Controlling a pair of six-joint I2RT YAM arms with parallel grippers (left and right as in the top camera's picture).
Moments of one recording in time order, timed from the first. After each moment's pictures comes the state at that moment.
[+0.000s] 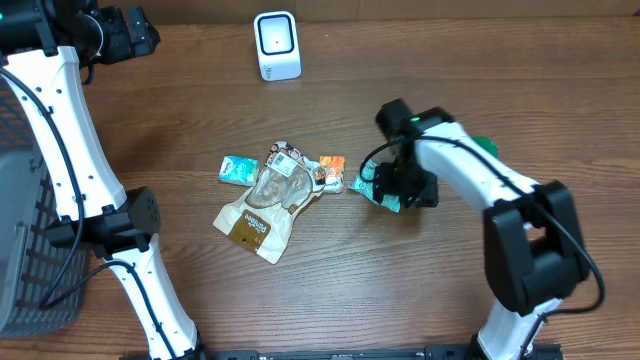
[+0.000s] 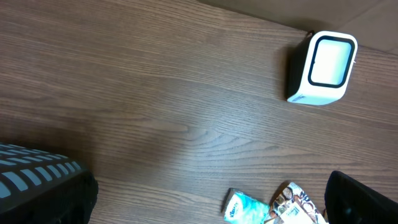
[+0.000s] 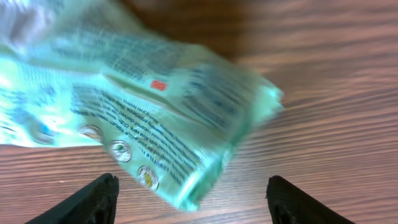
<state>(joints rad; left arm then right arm) 0.22 2.33 3.00 -1.69 0.11 -0.08 0.37 1.92 1.36 -1.09 -0.05 0.50</state>
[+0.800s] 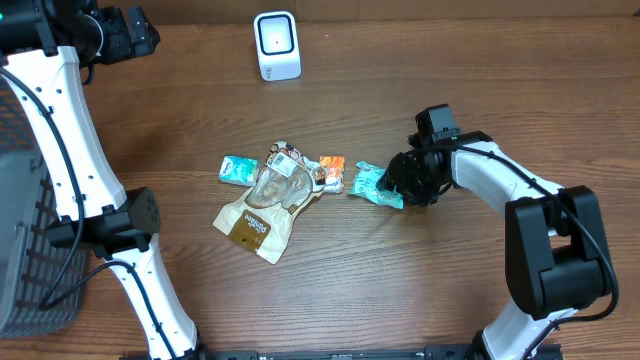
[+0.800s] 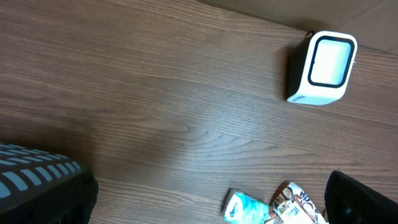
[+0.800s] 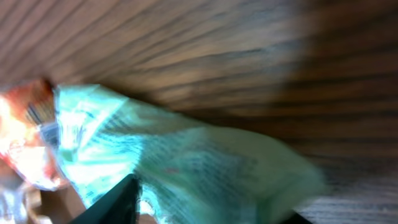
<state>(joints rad) 0.22 2.33 3.00 -1.69 0.11 -0.08 0.22 1.88 1.10 -0.62 -0.38 0.56</state>
